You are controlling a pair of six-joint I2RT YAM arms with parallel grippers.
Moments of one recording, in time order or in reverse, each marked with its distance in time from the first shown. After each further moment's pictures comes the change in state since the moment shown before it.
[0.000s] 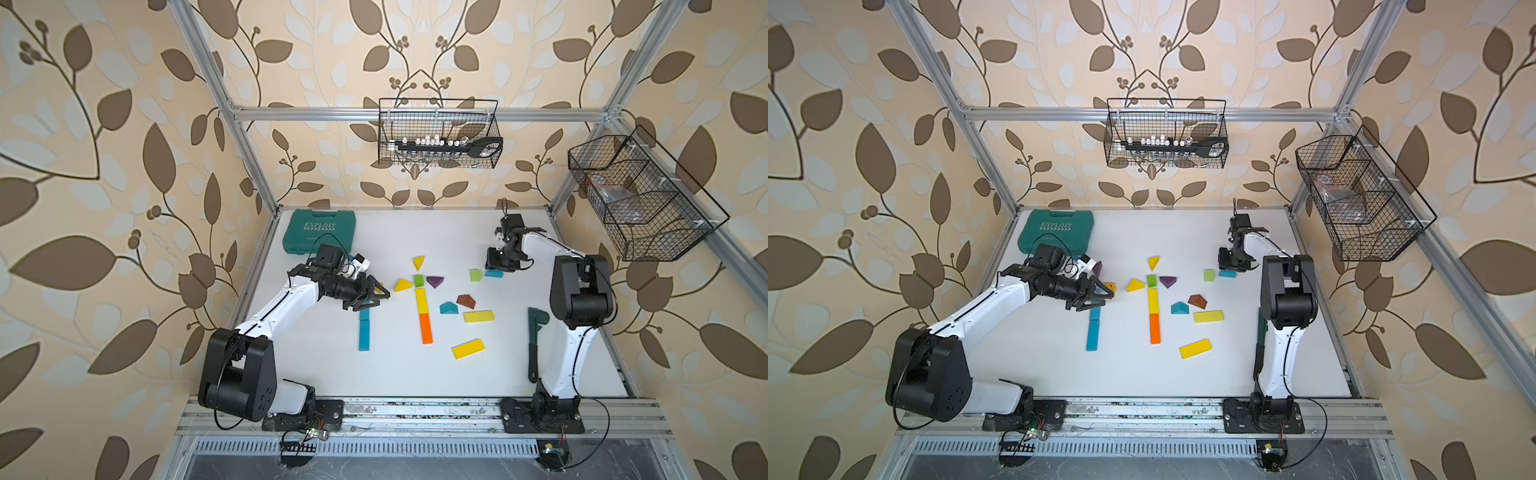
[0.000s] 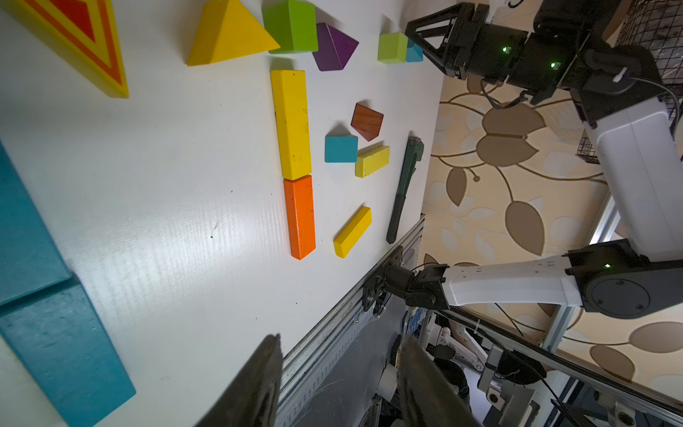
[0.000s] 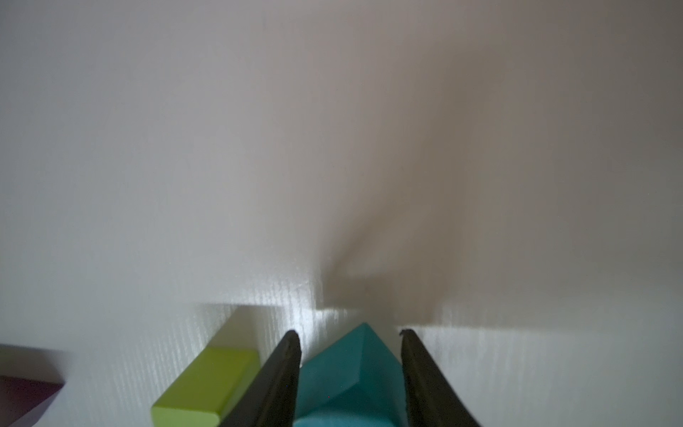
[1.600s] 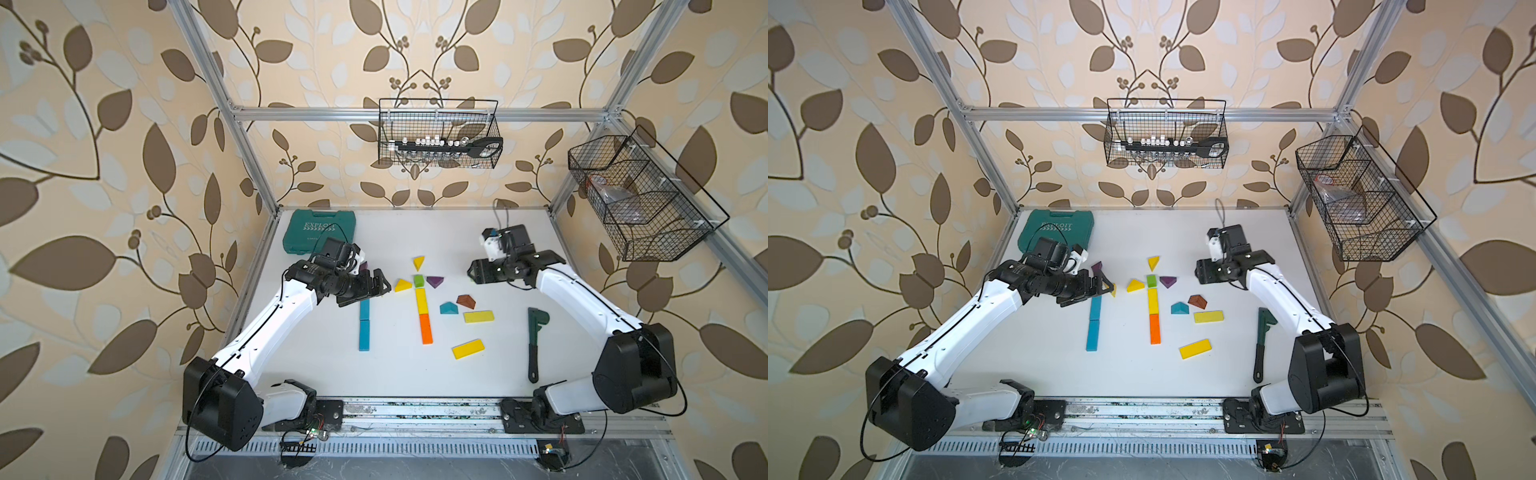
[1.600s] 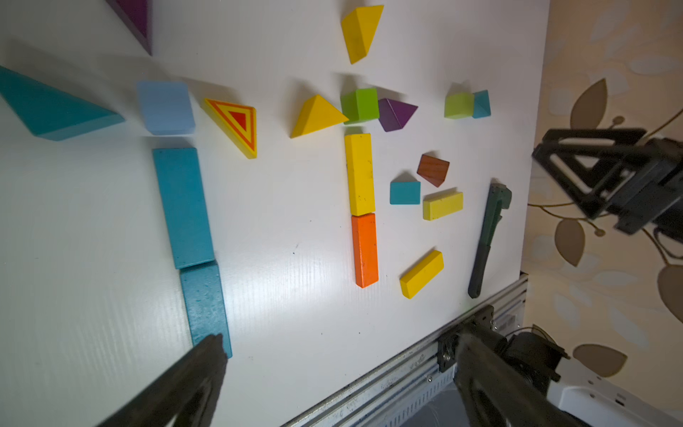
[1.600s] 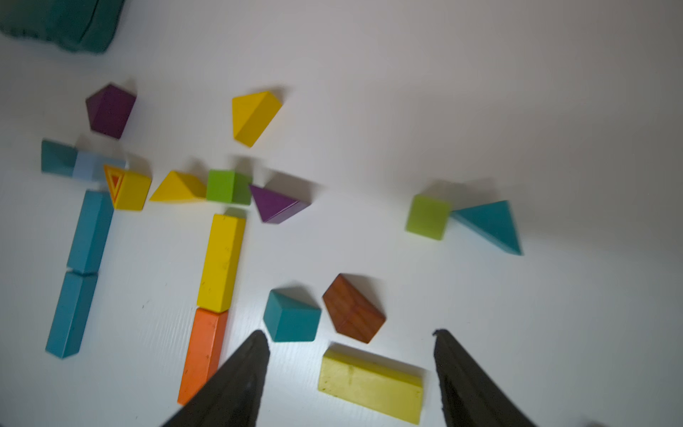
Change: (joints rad) left arm -0.130 -0.130 0.158 -0.201 -0.532 -0.050; right arm 0.307 -0.588 -0.397 0.058 -0.055 -0.037
